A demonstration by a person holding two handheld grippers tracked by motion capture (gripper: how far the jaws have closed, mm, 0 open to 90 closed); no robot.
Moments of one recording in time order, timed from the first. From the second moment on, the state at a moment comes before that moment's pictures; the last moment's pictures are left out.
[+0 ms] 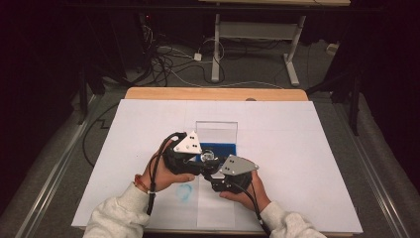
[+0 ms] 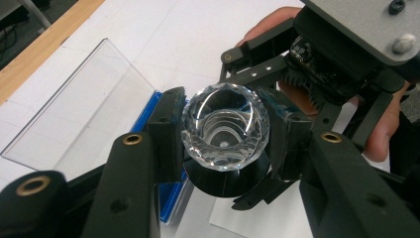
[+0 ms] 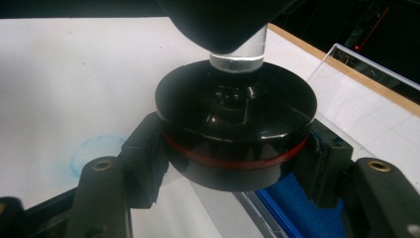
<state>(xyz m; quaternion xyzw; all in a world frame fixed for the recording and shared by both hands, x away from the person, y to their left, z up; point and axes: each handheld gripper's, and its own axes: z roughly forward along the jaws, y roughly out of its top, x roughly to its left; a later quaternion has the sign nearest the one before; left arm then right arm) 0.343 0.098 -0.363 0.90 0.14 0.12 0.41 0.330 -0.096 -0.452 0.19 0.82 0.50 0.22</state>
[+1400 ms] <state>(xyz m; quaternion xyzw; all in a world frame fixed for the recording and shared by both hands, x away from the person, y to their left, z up) 0.343 0.102 -0.370 0.89 0.14 0.09 0.42 0.324 -0.103 -0.448 0.17 0.84 0.47 0.21</state>
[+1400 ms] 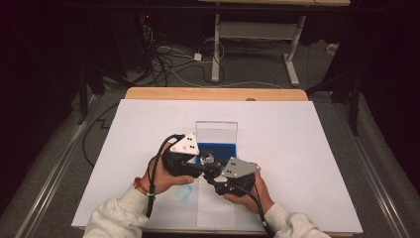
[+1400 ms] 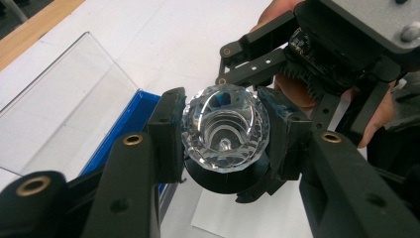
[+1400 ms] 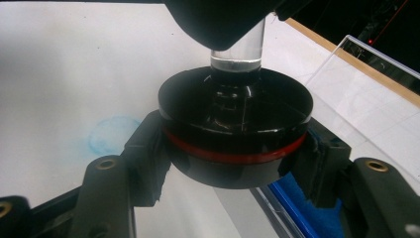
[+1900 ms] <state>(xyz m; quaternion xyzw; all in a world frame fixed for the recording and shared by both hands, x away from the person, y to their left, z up) 0.345 0.101 -0.373 0.90 0.14 0.08 0.42 0.325 -0.104 -0.448 0.15 0.85 0.45 0.23</state>
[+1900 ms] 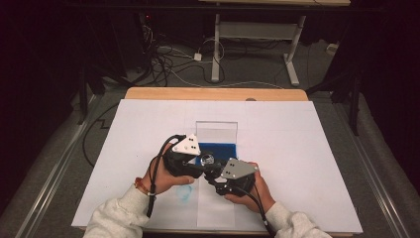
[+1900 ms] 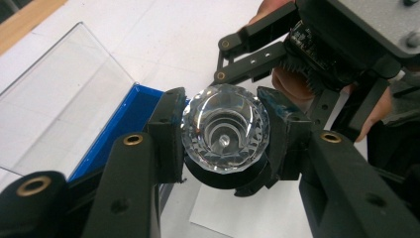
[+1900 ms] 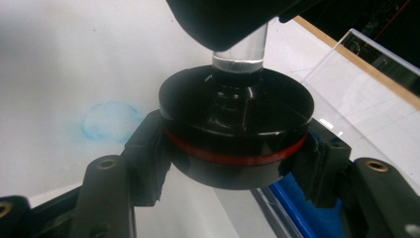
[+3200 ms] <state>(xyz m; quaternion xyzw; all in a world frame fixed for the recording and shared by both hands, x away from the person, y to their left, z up) 0.337 0.099 -0.375 0.89 0.15 0.10 0.42 0.328 -0.108 -0.447 0.19 0.85 0.47 0.17</state>
